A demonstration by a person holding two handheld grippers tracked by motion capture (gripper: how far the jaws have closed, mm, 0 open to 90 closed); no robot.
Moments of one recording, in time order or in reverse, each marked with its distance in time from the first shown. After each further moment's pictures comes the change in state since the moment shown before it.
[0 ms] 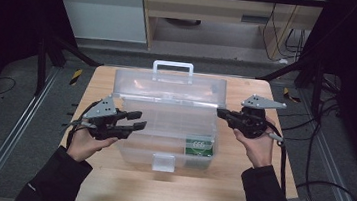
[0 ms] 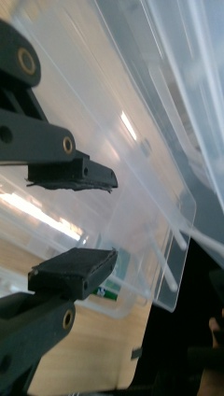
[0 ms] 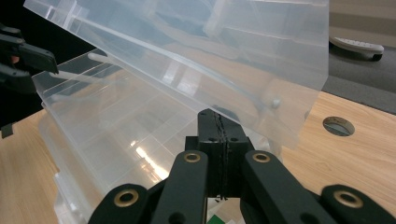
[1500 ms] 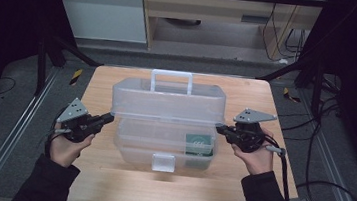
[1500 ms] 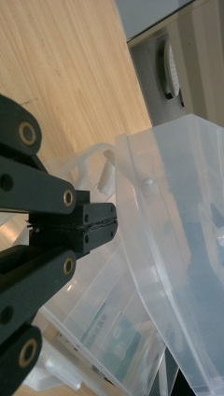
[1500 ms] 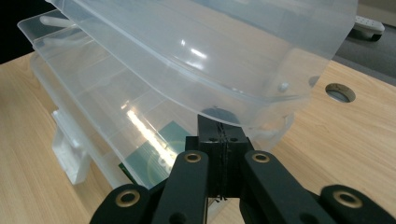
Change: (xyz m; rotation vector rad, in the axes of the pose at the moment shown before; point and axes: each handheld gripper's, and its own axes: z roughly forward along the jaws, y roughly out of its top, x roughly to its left) left arm 0.018 -0.036 -0.045 0.018 0.262 -0.131; right arm 0.020 -0.024 -0.006 0.148 -0.029 -0.092
